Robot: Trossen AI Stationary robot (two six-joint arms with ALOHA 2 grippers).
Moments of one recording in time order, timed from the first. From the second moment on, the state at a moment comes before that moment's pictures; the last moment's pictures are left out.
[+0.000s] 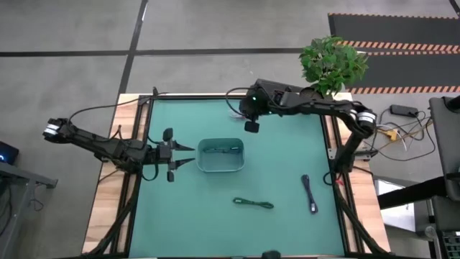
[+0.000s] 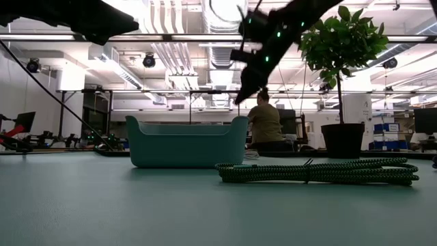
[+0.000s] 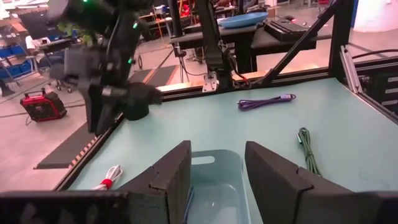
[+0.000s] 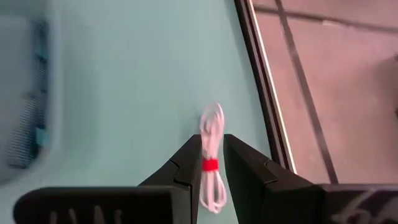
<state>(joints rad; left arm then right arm) -0.28 0.66 0.41 0.13 -0.40 0.12 -0.43 1.75 1.35 -0.42 0.05 -0.42</state>
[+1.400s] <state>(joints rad) -0.28 0.67 0.41 0.15 -0.40 0.12 -0.56 1.93 1.29 -0.31 -0.03 -0.37</state>
